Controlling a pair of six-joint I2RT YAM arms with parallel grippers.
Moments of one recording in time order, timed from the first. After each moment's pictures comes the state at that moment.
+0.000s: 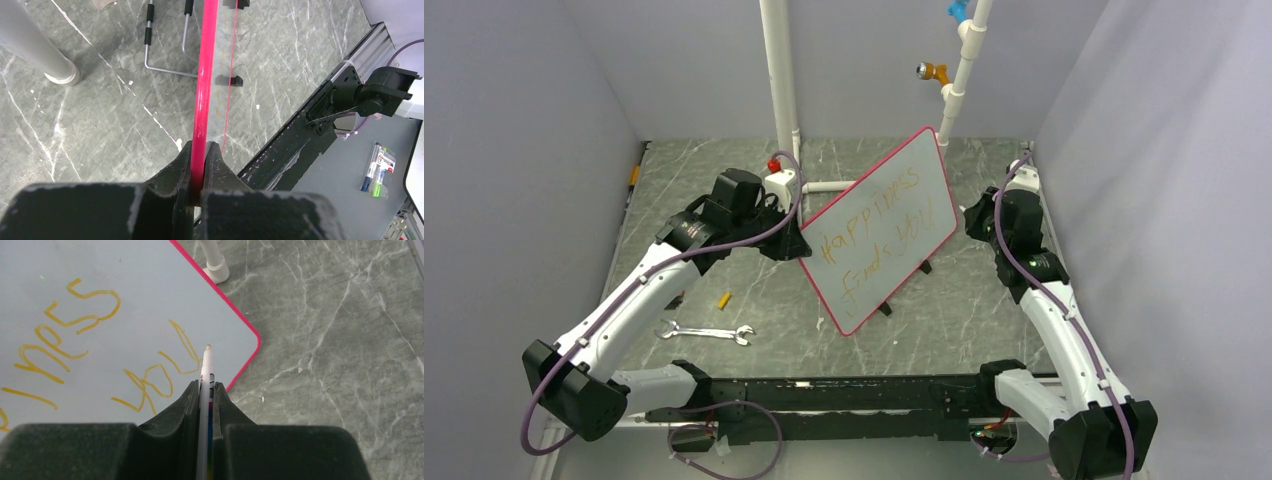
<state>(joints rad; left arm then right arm) -0.54 1.20 1.21 -0.70 0.37 -0.23 0.14 0.96 0.85 -0.29 0.09 0.36</state>
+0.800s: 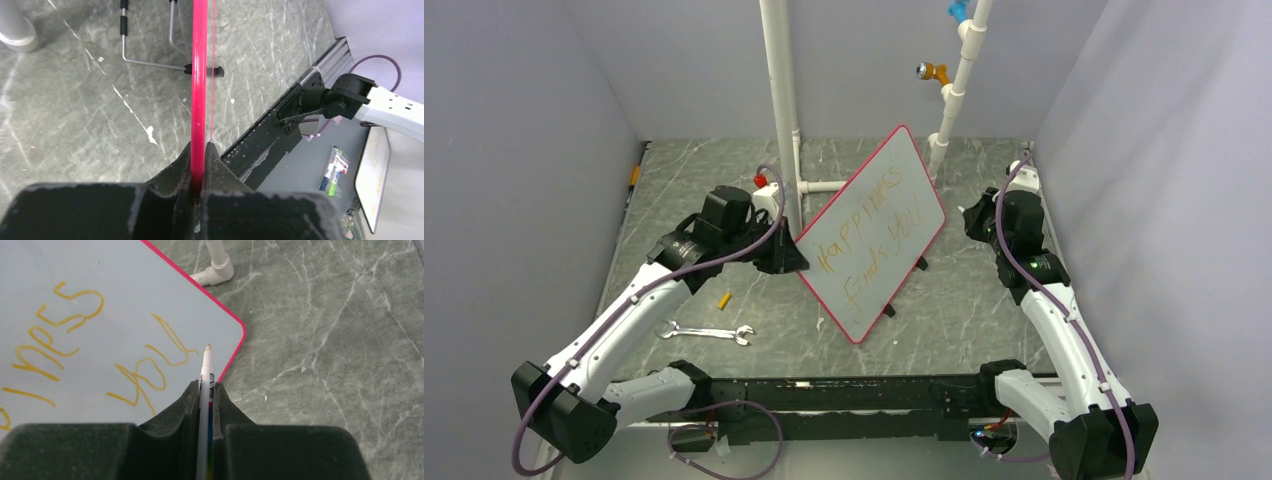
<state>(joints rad) -0.54 1.10 1.08 -0.65 0.43 -0.39 0.14 0.95 0.85 -0.30 0.08 0.36</state>
